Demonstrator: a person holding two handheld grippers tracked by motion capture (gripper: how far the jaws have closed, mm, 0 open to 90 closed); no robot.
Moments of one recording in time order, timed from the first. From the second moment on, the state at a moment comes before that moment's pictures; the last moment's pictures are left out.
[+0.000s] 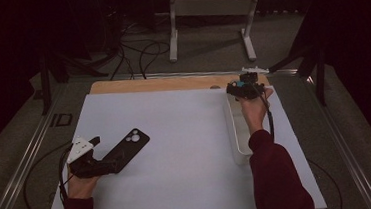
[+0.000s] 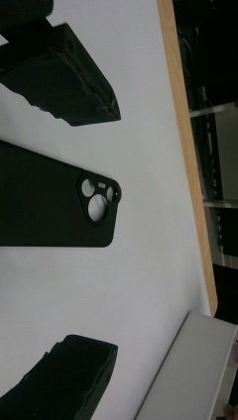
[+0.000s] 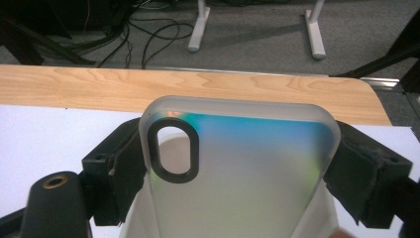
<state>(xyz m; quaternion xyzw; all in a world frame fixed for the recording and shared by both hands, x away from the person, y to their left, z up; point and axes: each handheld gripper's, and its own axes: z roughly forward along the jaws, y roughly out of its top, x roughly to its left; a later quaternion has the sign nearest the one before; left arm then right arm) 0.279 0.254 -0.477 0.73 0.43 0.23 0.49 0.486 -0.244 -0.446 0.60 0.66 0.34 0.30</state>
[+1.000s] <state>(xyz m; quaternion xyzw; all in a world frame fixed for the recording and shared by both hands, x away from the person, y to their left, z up) 0.279 0.251 -0.477 0.73 0.43 0.23 0.48 0.449 -0.258 -0.415 0.57 0.66 0.39 0.29</state>
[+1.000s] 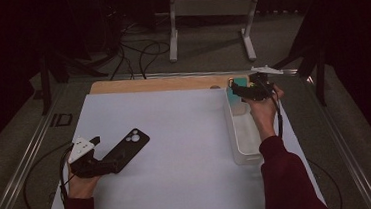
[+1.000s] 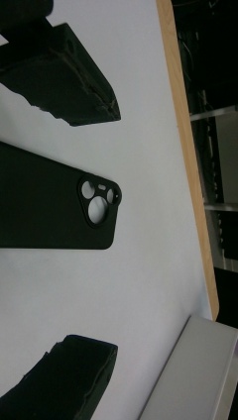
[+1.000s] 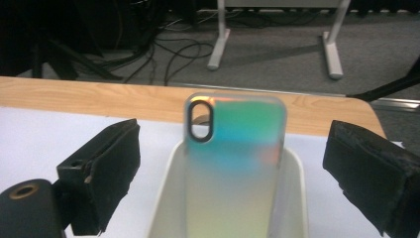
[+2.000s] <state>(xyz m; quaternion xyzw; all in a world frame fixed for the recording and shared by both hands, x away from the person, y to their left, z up) 0.280 0.253 -0.477 0.73 0.43 0.24 0.48 0.360 -0.244 -0.395 0.43 0.73 0.46 0.26</state>
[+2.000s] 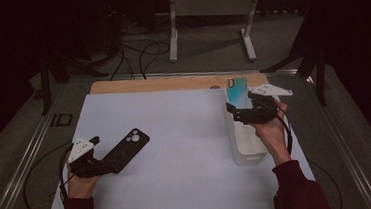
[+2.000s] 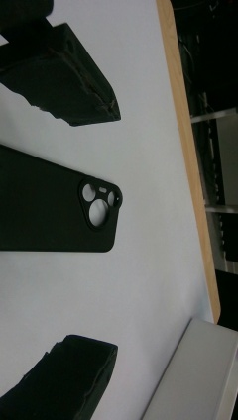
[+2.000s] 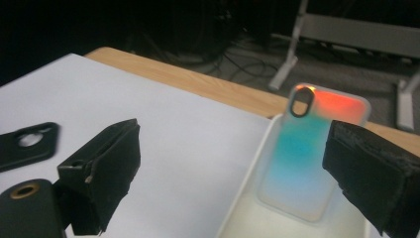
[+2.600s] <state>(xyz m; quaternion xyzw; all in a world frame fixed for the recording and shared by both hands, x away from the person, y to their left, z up) 0.281 0.253 -0.477 0.73 0.43 0.23 0.47 0.311 -0.249 -0.418 0.39 0.73 0.50 0.25</state>
